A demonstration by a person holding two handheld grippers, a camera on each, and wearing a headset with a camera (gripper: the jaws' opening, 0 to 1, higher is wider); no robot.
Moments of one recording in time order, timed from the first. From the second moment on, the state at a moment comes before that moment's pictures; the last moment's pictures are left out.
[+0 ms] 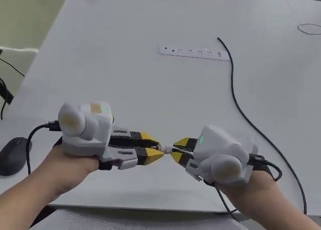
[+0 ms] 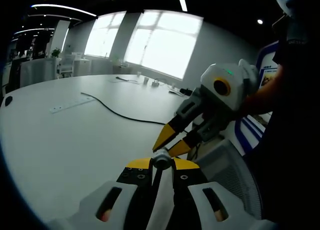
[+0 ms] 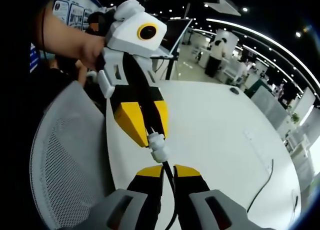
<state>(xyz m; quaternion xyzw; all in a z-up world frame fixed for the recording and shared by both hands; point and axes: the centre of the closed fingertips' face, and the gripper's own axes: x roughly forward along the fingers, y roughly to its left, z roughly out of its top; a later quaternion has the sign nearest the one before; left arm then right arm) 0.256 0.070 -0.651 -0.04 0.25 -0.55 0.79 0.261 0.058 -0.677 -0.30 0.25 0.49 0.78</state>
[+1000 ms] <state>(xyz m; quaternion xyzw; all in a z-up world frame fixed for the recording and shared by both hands) 0.256 0.071 -0.647 -0.03 0.24 -0.55 0.80 0.268 0.025 -0.694 -0.20 0.32 0.43 0.82</state>
